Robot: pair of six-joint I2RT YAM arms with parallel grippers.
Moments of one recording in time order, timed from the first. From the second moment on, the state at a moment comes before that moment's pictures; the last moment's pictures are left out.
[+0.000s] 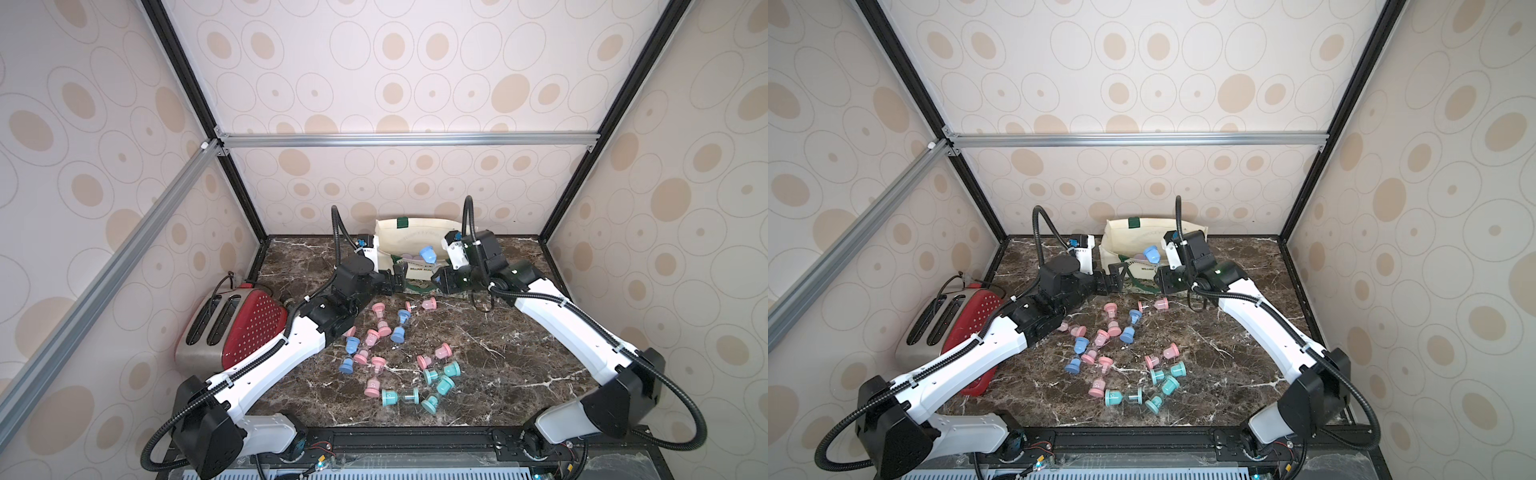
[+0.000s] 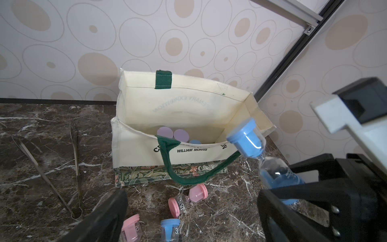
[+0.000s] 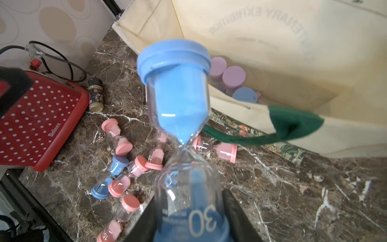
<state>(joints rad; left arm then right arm) -0.65 1.29 1.10 -0.13 -0.18 -0.42 0.54 1.54 1.50 -0.72 -0.10 0.23</state>
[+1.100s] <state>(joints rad) -0.52 1.48 1.11 -0.01 -0.02 -0.48 0.48 2.28 2.21 -0.89 -0.02 0.06</state>
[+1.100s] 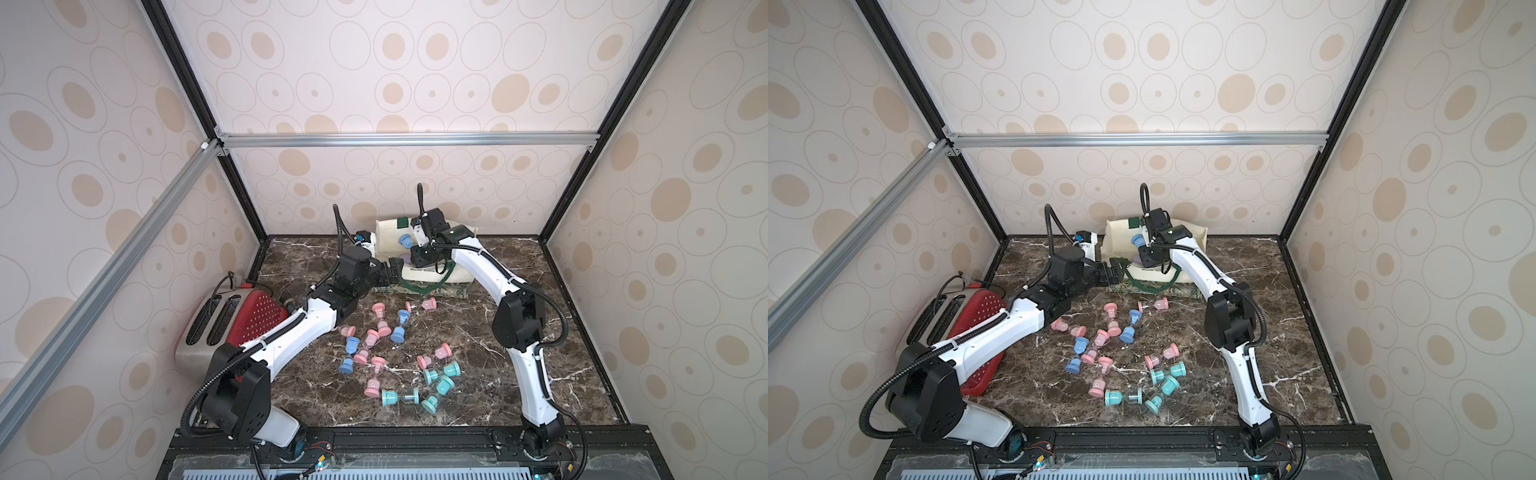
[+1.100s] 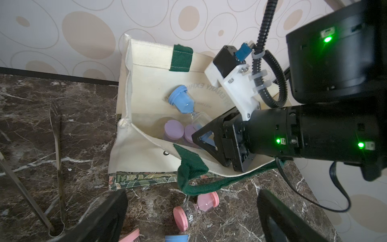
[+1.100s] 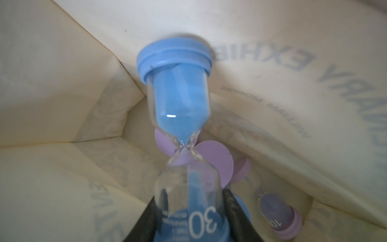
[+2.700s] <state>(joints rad) -0.52 1.19 0.92 -0.12 0.00 -0.48 0.70 1.67 1.58 -0.89 0.11 0.34</state>
